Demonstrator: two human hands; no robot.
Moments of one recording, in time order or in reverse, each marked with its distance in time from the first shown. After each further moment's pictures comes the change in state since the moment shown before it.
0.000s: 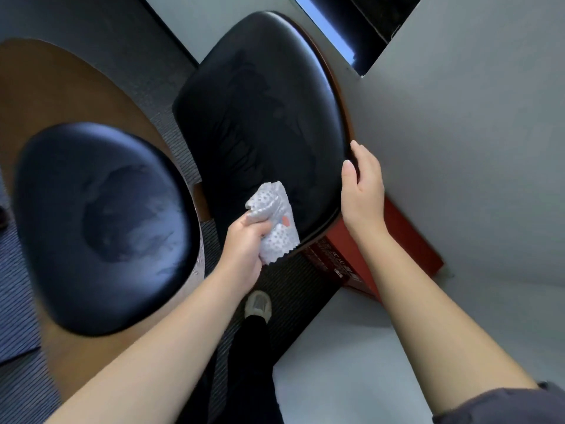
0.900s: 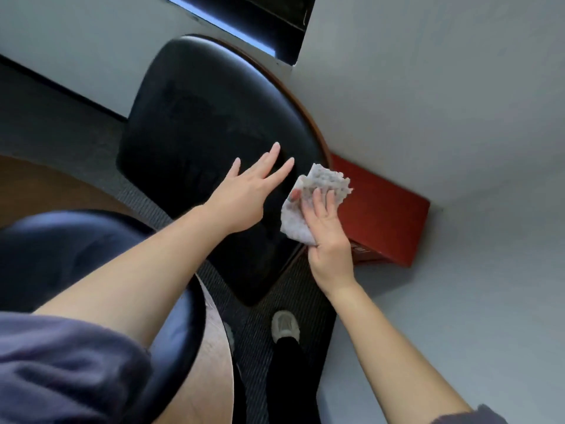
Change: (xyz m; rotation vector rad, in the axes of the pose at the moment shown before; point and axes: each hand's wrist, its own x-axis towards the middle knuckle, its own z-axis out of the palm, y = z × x) left_hand 0.090 0.077 0.011 2.018 -0.739 1.053; right_hand -0.108 0.045 0.078 -0.186 0.306 -0.254
